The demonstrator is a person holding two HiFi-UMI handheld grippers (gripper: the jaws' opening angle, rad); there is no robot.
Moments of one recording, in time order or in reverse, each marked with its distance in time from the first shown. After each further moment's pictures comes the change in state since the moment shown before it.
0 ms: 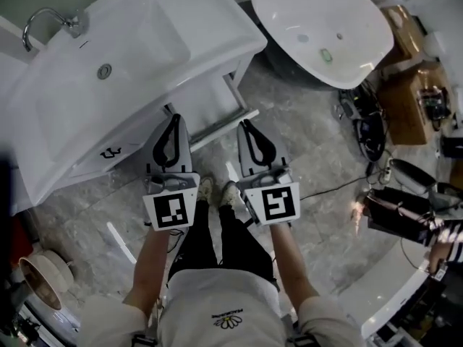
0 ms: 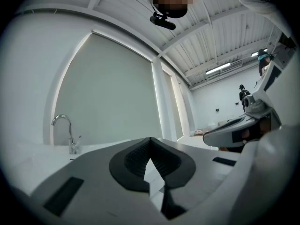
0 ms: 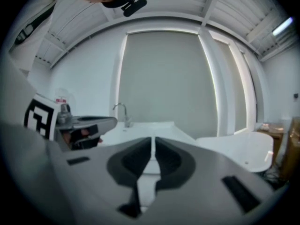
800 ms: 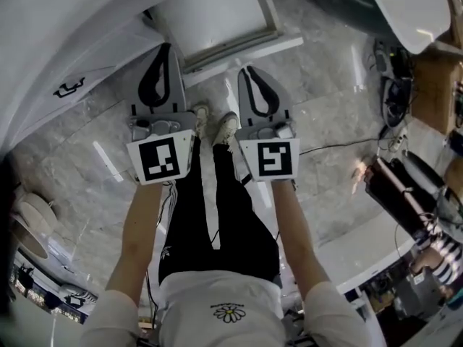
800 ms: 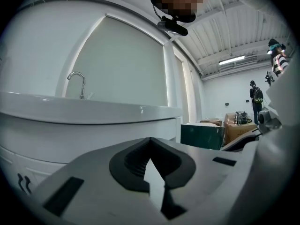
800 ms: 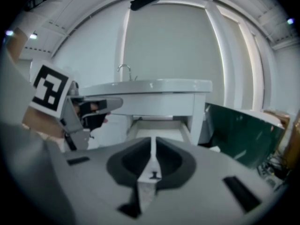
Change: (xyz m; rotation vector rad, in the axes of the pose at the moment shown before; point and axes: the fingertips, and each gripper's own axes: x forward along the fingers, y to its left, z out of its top) left arm 0.000 0.001 -0.211 -0.103 0.119 0.107; right arm 0.033 0.017 -0.244 -0.029 0.243 0.069
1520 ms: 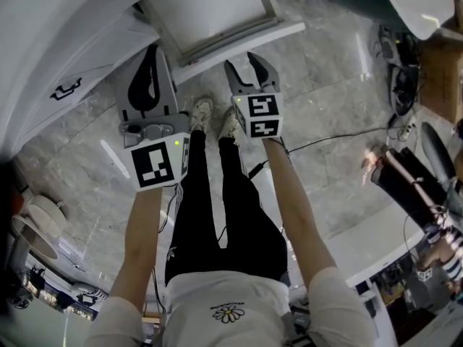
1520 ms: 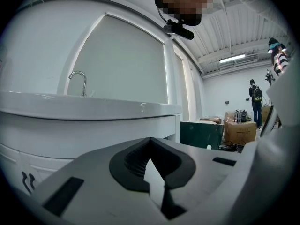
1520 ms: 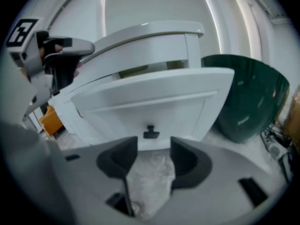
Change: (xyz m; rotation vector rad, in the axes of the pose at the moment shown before) left arm -0.012 0.001 -0.006 0.004 0.025 0.008; right arm 0.047 -0.006 -0.148 0.185 0.321 0.011
